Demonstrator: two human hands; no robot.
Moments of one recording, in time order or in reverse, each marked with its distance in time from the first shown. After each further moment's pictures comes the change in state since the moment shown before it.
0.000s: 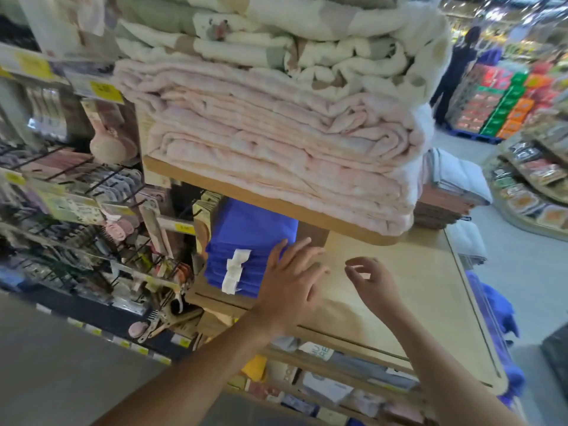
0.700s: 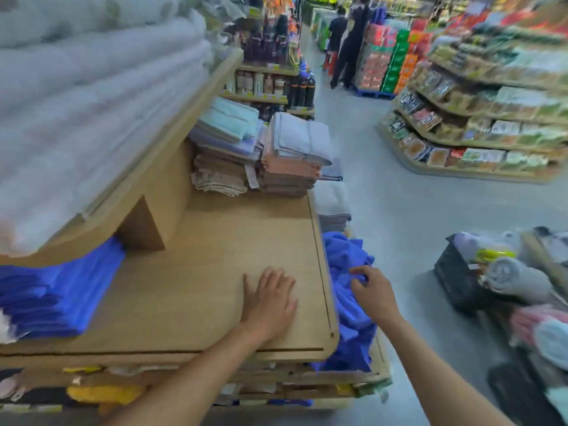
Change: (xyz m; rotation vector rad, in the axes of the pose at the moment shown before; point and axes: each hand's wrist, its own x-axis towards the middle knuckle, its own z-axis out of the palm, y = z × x) left_hand 0.064 0.214 0.260 0.049 -0.790 -0.250; right_hand -0.031 0.271 -0.245 -0.135 0.210 0.362
